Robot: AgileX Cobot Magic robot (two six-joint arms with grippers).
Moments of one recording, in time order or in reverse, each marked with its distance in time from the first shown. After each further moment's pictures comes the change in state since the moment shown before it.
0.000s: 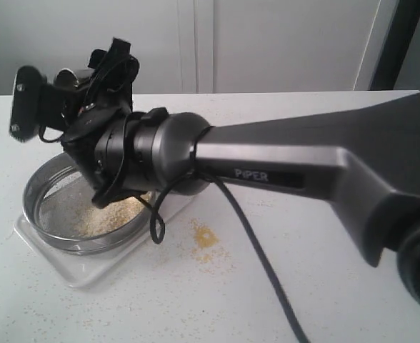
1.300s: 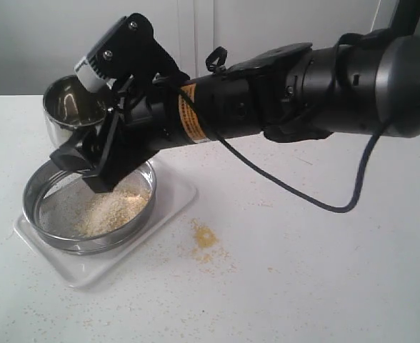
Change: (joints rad) left arm 0.000 0.000 0.000 0.000 0.000 0.000; right arm -0.292 -0.395 0.429 0.025 -1.169 0.487
